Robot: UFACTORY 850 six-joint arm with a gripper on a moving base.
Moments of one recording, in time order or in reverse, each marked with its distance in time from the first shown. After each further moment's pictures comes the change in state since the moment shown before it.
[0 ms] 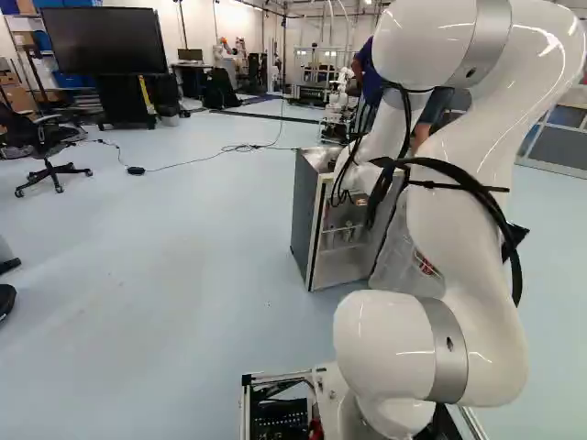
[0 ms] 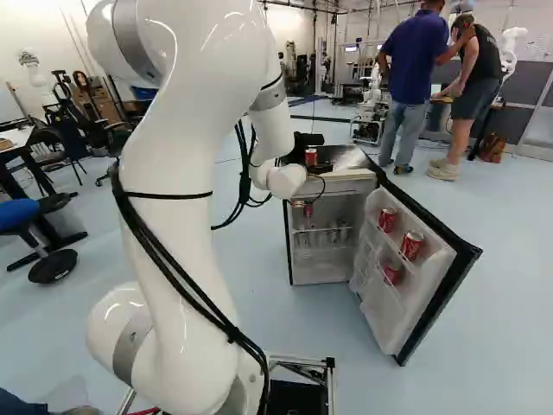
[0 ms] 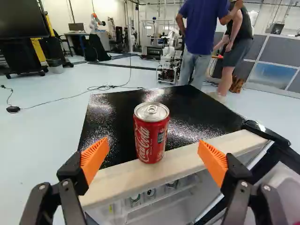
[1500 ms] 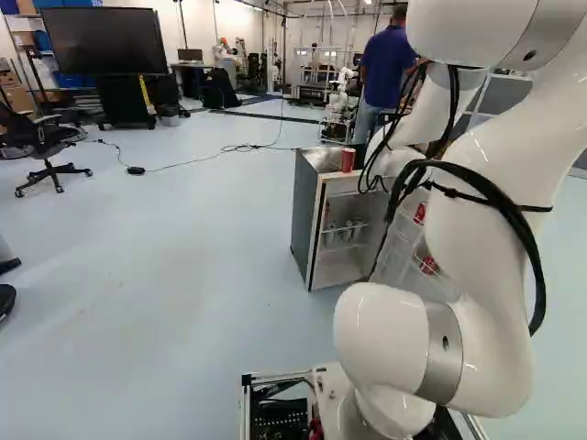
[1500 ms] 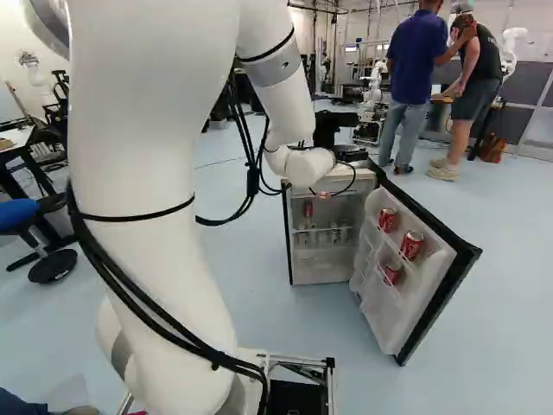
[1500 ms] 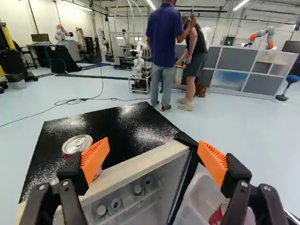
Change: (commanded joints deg) arm -11.0 9.2 0.6 0.9 -5.3 0.0
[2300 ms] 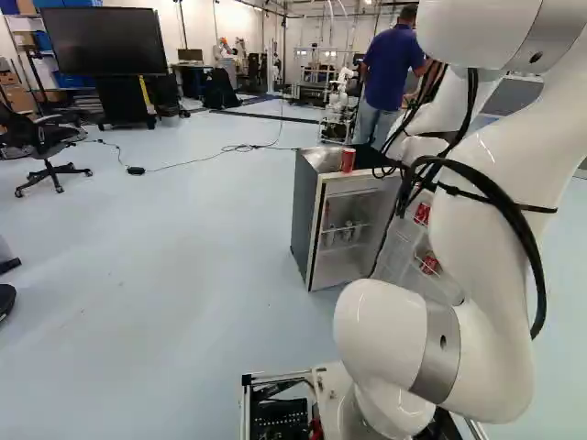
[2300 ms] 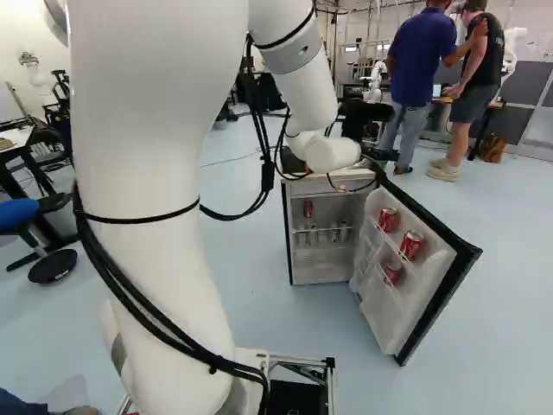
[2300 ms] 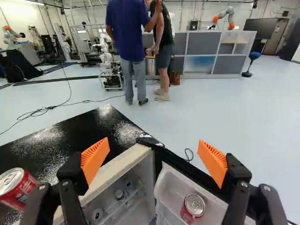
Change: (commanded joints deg) arm -5.7 -0.9 -6.4 8.2 -9.3 0.0
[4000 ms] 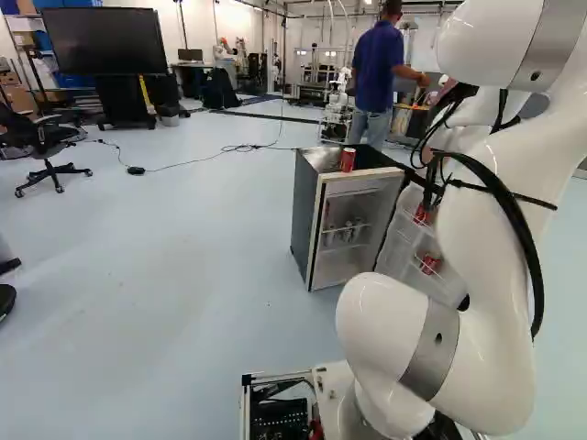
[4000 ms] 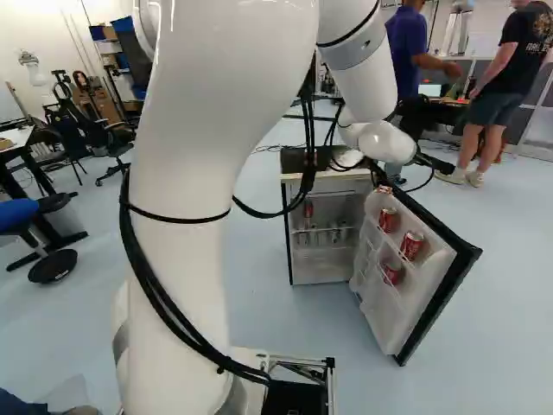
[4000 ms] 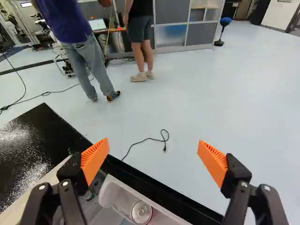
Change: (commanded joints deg) arm -11.3 -9.0 -15.1 0.4 -17.8 0.0
